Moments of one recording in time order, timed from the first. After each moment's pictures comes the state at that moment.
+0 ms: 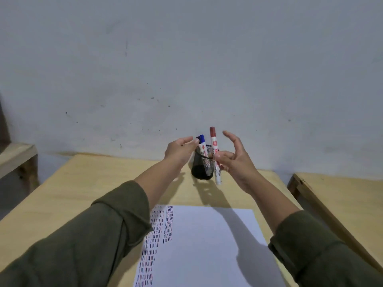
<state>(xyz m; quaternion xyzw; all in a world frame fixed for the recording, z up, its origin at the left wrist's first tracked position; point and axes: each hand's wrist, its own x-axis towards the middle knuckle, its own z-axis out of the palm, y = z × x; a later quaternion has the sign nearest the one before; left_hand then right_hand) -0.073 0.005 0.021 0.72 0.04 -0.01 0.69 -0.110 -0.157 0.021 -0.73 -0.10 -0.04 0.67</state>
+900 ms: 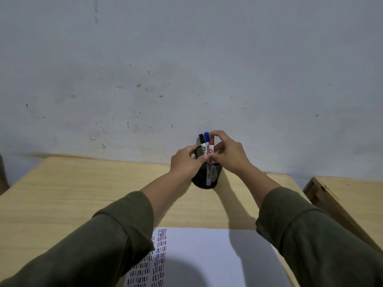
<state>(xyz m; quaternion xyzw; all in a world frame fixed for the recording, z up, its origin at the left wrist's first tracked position) 0.009 -0.023 -0.031 0.84 0.01 0.01 0.54 0.030 -0.167 -0.017 -0.92 -0.09 -0.10 0.36</state>
